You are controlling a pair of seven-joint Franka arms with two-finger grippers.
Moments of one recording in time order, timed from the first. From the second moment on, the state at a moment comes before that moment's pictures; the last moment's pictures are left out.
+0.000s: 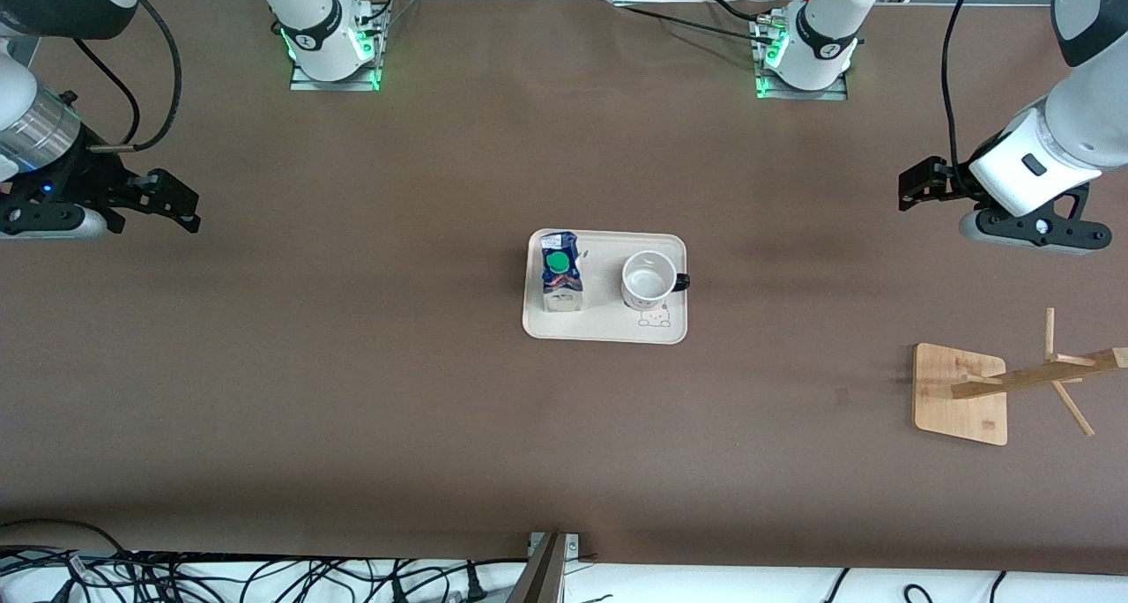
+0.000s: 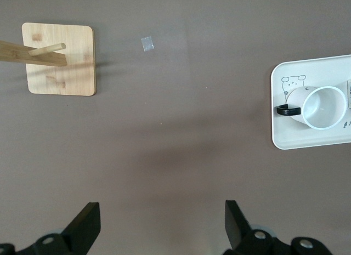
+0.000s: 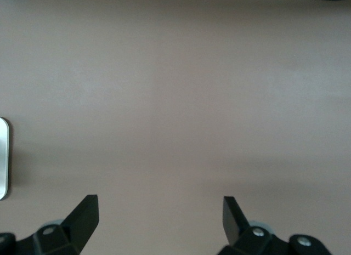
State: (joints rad) left arm -0.08 0.07 -0.01 -1.61 0.00 1.58 0.05; right arm 0.06 0.02 0.00 -1.71 -0.02 1.82 0.04
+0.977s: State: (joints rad) left arm -0.08 0.07 -0.01 -1.61 0.00 1.58 0.05; right arm 0.12 0.04 0.02 -1.68 -0.02 1.80 0.04
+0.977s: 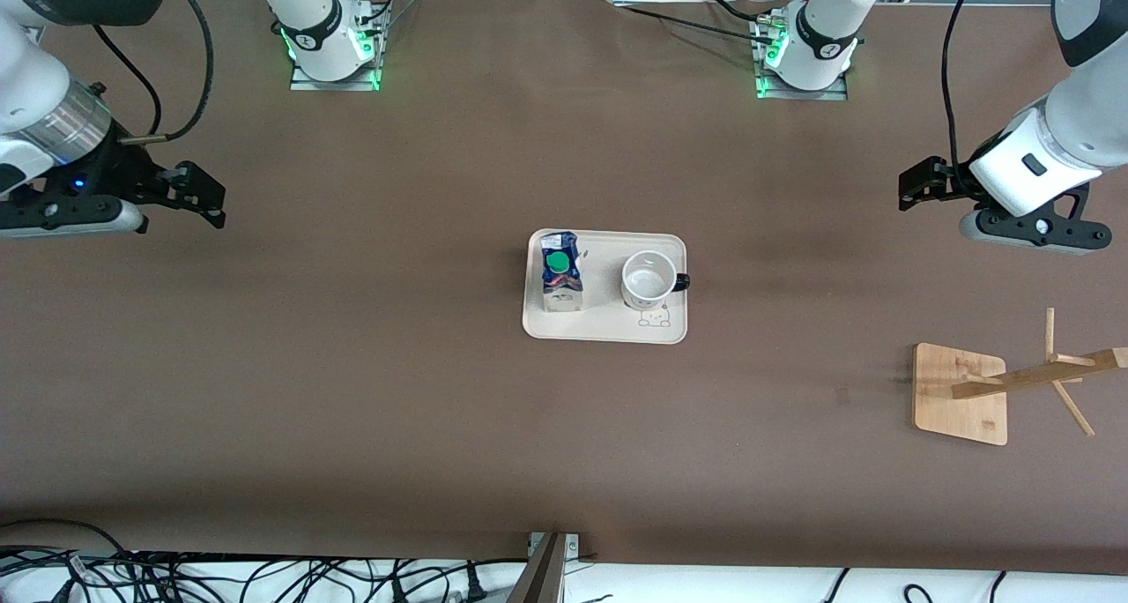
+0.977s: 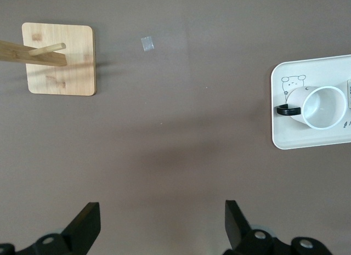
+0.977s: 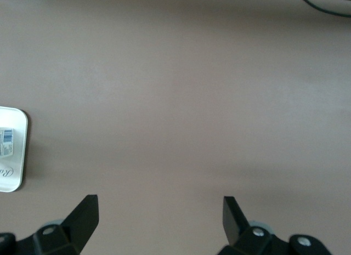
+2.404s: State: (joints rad) left arm -0.08 0.07 0.00 -1.61 0.00 1.58 0.05; right arm 0.61 0.49 0.03 -1.39 0.09 1.94 0.60
